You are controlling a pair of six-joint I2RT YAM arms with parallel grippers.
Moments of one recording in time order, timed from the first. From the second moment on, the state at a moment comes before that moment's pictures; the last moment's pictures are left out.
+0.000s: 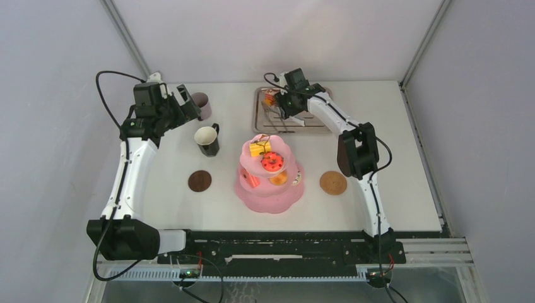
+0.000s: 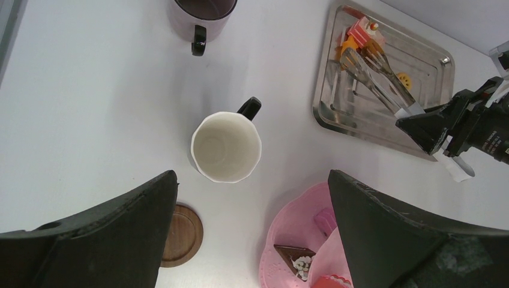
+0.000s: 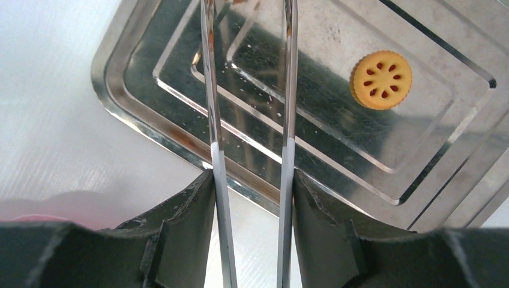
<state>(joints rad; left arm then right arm) 0.01 1.29 1.37 -0.67 0.06 -0.38 0.45 2.35 2.16 -0.72 -0.07 -0.07</state>
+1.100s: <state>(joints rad) 0.01 1.29 1.37 -0.67 0.06 -0.38 0.48 2.34 2.16 -0.70 -0.01 -0.02</state>
